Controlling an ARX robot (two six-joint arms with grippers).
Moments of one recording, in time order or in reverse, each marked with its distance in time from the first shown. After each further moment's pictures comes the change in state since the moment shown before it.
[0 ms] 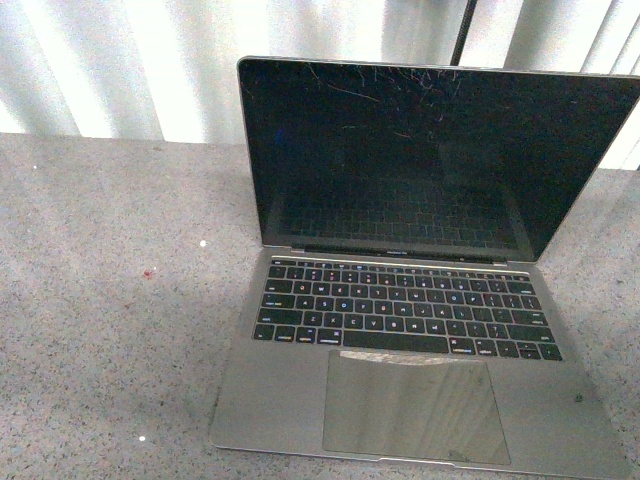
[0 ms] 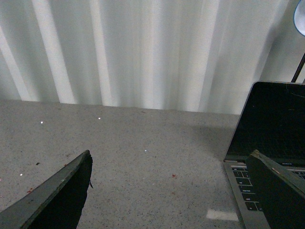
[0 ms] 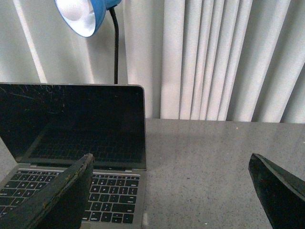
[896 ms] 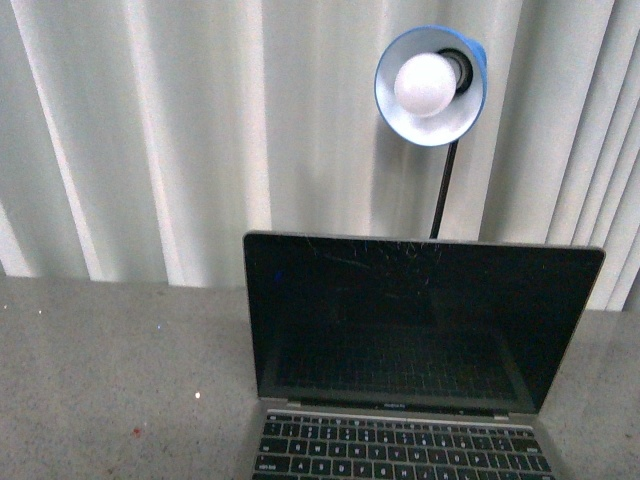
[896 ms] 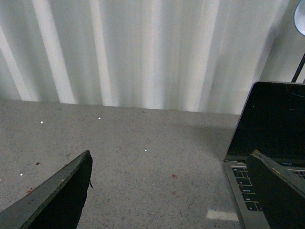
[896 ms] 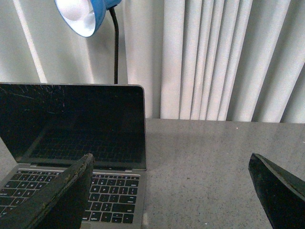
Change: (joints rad) left arm 0.000 0.000 0.000 0.000 0.000 0.000; right arm 0.000 0.000 0.000 0.000 0.000 0.000
